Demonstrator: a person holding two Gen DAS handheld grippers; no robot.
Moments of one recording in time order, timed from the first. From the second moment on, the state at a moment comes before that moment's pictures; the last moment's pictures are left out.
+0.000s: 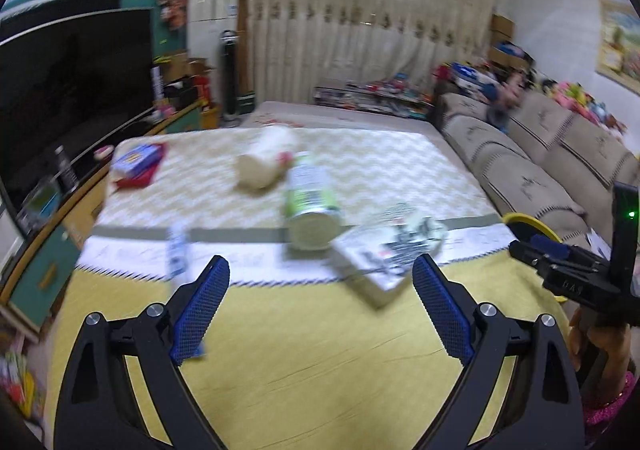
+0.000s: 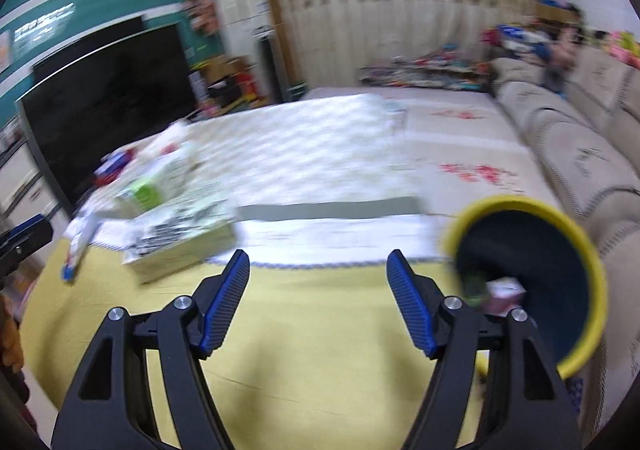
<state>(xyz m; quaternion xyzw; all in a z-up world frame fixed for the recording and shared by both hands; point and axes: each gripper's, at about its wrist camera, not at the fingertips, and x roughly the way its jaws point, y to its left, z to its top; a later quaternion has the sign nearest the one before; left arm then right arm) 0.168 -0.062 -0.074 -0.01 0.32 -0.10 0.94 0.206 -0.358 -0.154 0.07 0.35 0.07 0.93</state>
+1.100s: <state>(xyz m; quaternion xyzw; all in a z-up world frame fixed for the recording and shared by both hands) 0.168 0.002 -0.107 -0.04 0.35 -0.05 0.93 0.252 -0.299 -0.167 -0.04 0.39 -0.01 0.92</state>
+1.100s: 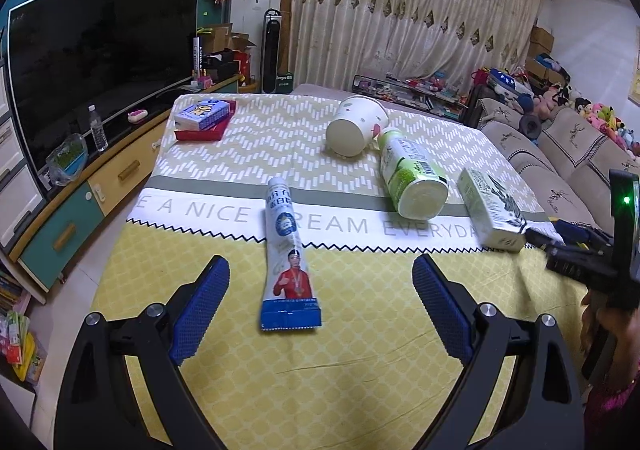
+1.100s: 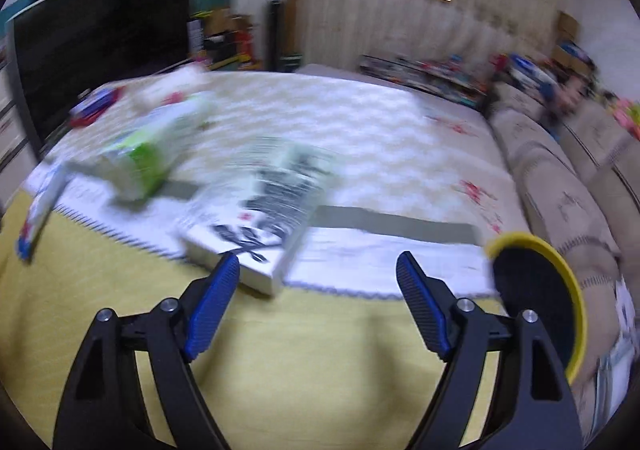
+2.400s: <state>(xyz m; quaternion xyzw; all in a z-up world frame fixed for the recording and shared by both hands) 0.175 -0.020 -0.117 -0.04 0.36 -0.07 0.93 0.218 -0.322 -0.107 0.07 0.30 0.07 0.95</state>
